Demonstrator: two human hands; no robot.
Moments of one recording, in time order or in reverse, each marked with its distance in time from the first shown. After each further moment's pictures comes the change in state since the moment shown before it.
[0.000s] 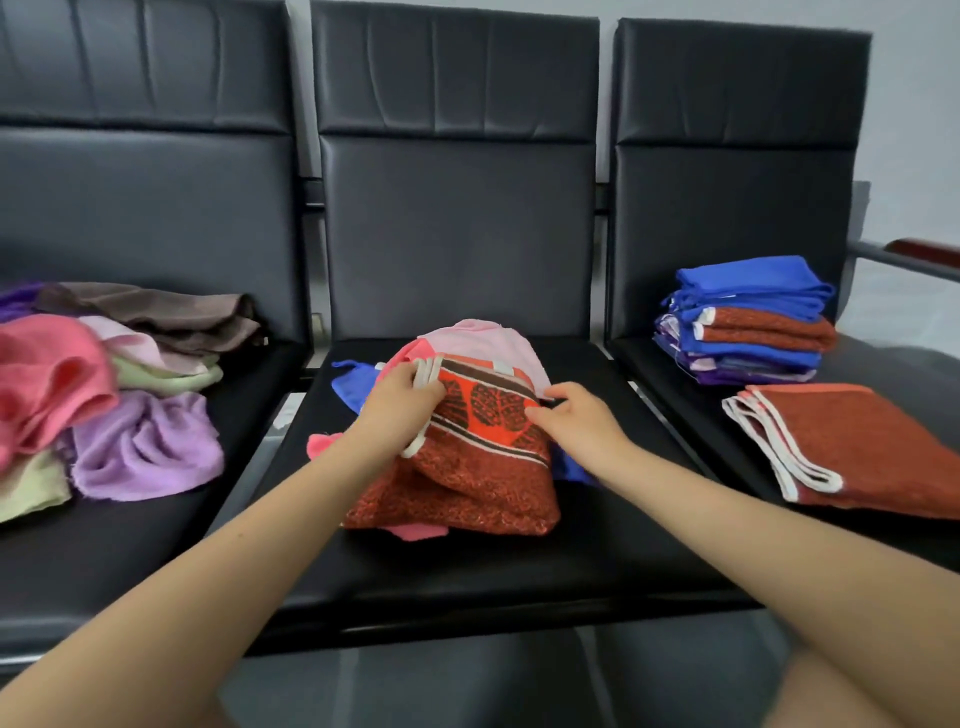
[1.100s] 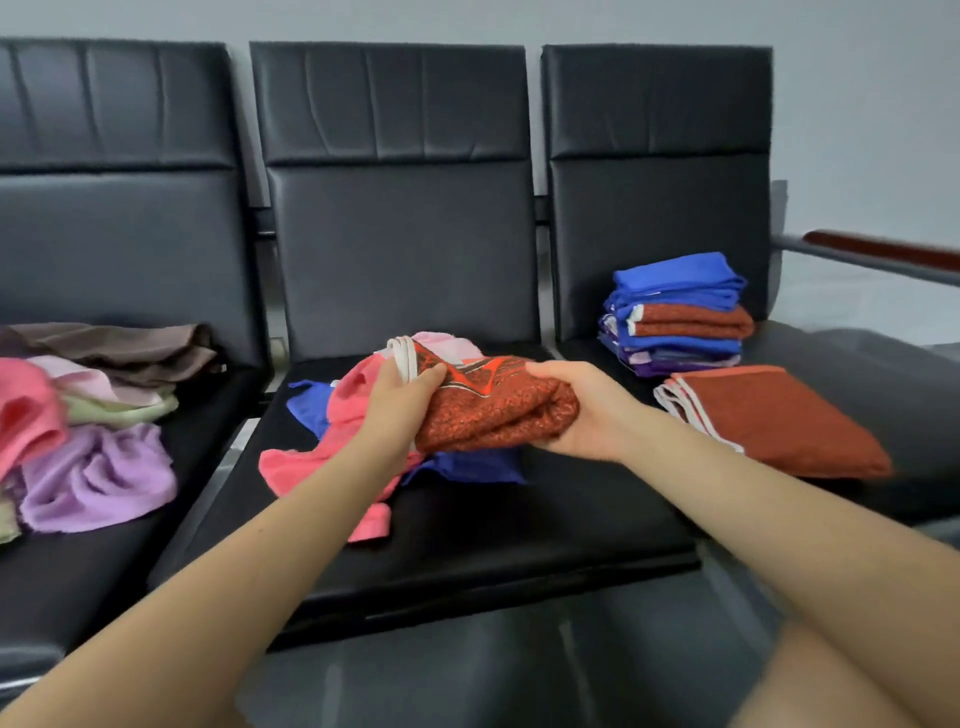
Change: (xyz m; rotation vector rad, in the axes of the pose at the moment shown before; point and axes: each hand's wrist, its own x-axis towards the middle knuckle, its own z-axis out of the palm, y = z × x) left_hand -0.024 0.043 0.045 -0.452 0.033 0.058; right_hand -0.026 -0.014 -0.076 0.954 -0.384 0.368
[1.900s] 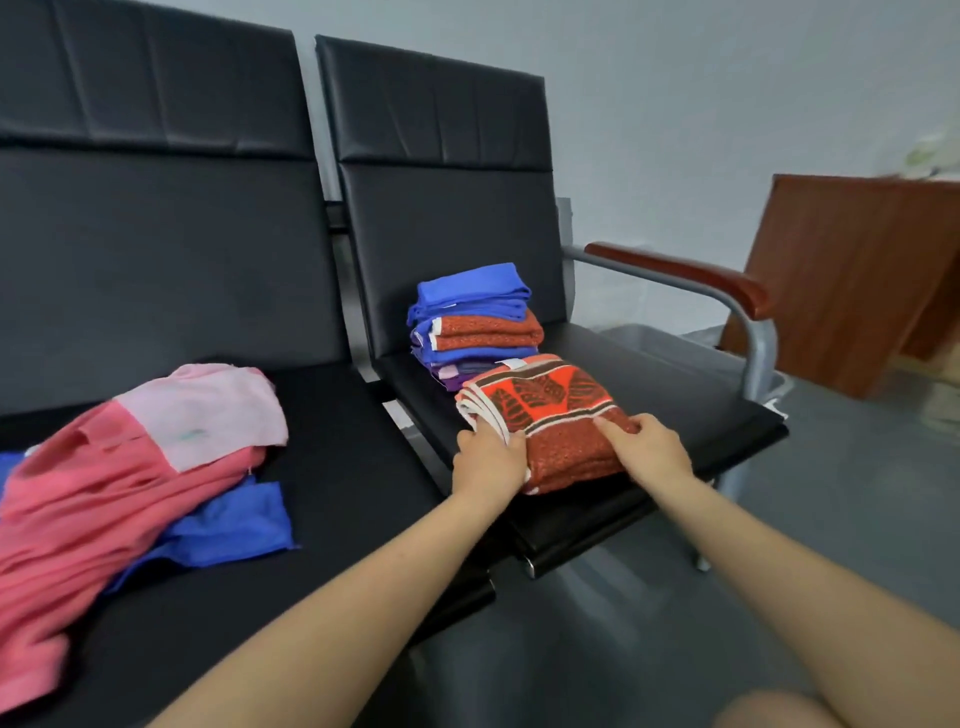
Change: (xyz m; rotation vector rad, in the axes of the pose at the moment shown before) left_hand -0.052 -0.031 0.287 0.524 -0.498 -0.020; right_hand -0.100 -0.023 -0.262 -0.907 1.168 -0.096
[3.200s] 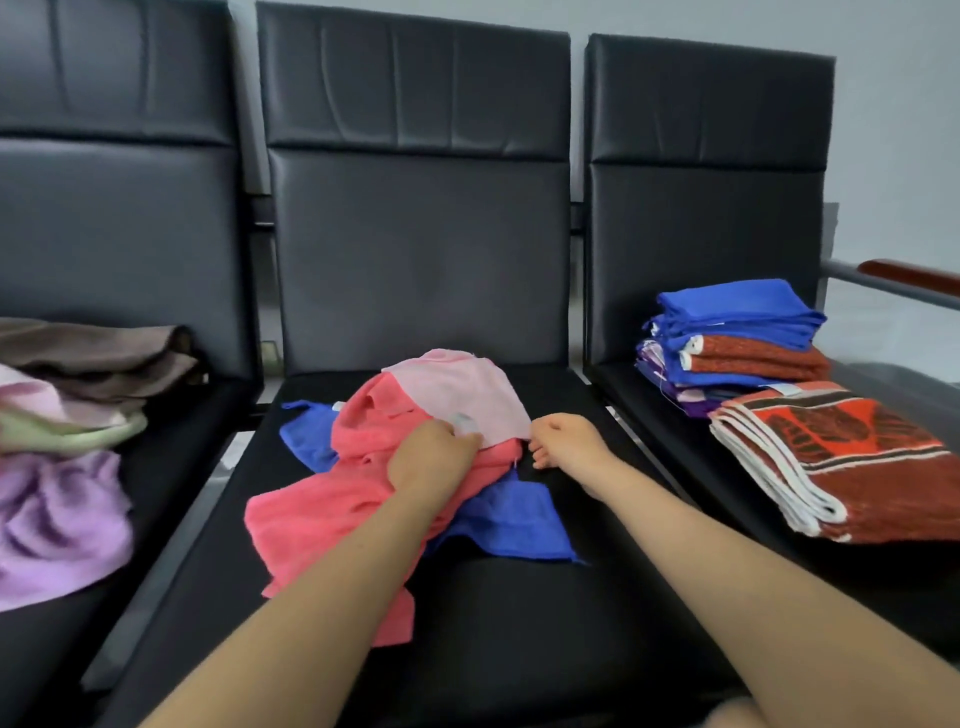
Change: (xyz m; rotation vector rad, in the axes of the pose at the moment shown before) left_hand 0.002 -0.185 -0.249 0.198 0.369 -0.200; right_hand -0.101 -0.211 0.257 0.342 -0.633 -0.344
